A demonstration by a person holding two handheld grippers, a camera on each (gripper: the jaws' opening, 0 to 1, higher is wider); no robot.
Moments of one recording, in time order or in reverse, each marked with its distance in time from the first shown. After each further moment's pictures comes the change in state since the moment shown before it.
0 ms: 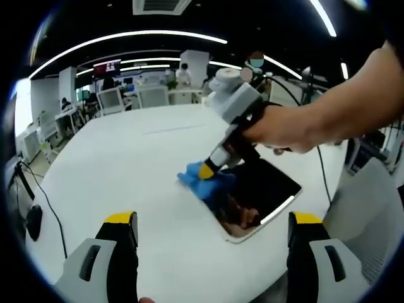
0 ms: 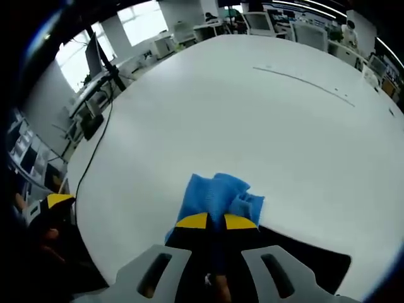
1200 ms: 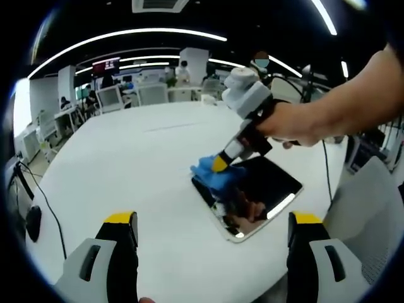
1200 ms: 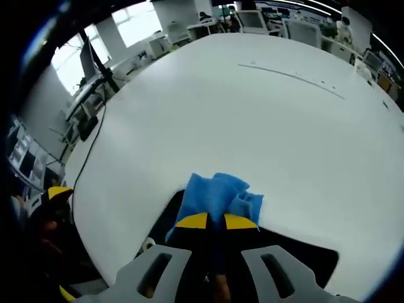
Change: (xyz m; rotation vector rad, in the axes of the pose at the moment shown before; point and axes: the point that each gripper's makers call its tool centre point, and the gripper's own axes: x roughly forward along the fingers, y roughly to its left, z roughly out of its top) left arm 0.003 0.001 0.000 0.004 0.017 -0.008; right arm -0.016 -0.024 -0.012 0.030 0.013 -0.018
